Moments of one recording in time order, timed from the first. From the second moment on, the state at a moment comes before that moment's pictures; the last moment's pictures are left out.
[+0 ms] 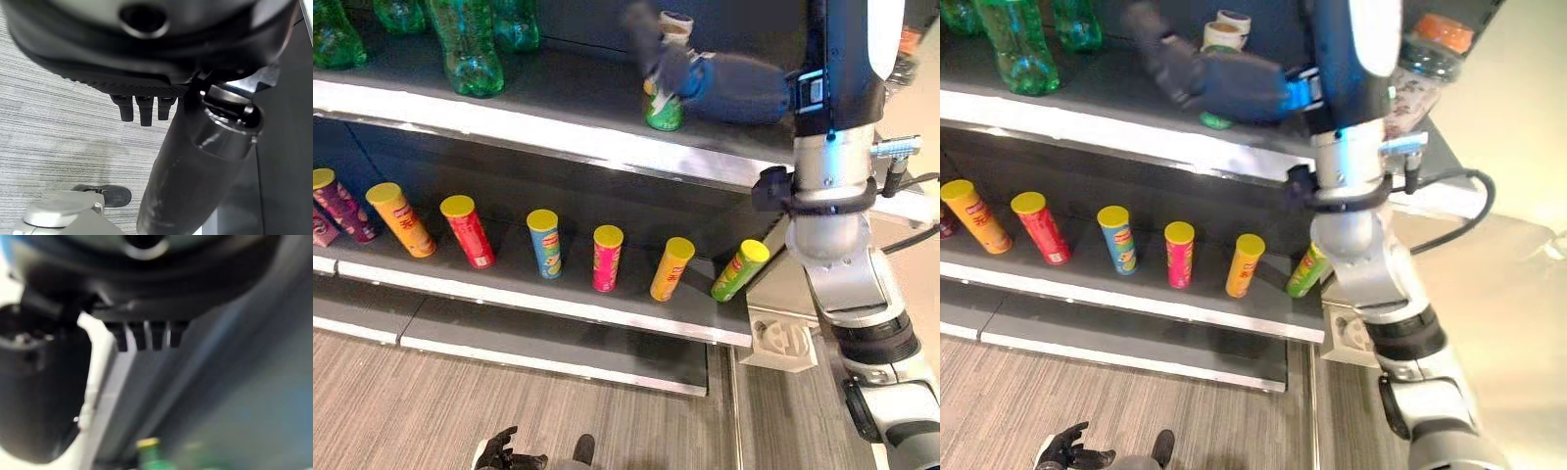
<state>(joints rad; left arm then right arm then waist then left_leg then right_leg) 0.15 0.30 -0.07 0.97 -0.13 -0.06 0.14 -0.77 -0.60 0.26 -0.40 -0.18 -0.19 -0.30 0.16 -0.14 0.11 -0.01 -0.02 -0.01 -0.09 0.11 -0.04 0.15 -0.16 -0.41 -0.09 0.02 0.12</state>
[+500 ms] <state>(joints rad) 0.16 0.31 -0.15 0.89 -0.06 -0.07 0.03 -0.21 -0.75 0.69 -0.12 0.58 -0.02 0.40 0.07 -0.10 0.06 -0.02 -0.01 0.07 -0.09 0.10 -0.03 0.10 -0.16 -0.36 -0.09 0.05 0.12</state>
